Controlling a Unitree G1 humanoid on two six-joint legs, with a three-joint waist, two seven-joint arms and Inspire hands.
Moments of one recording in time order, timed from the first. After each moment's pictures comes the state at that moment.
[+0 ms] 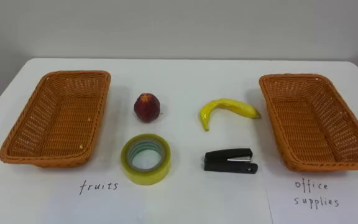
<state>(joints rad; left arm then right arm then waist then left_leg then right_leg) 0.27 0.18 0.04 1.03 -0.22 -0.03 0.21 0.19 -0.21 0.02 1.21 0.69 0.00 0.23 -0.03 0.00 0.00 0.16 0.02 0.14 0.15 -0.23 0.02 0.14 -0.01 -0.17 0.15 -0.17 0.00</state>
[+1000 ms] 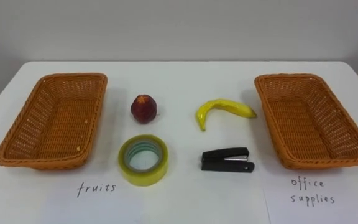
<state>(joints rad) 0.27 0.17 0.08 1.04 -0.16 0.04 0.24 0.22 -0.21 -0.11 1.20 0.90 0.06 0.14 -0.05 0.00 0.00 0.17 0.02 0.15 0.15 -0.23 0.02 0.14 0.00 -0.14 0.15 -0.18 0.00</state>
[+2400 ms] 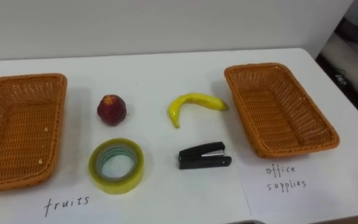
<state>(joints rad) 0.35 0.19 0.25 0.92 -0.12 0.02 0.25 0.25 -0.32 -0.63 0.09 0.80 -0.07 -0.83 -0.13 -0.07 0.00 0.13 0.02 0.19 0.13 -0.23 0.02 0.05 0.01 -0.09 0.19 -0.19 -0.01</state>
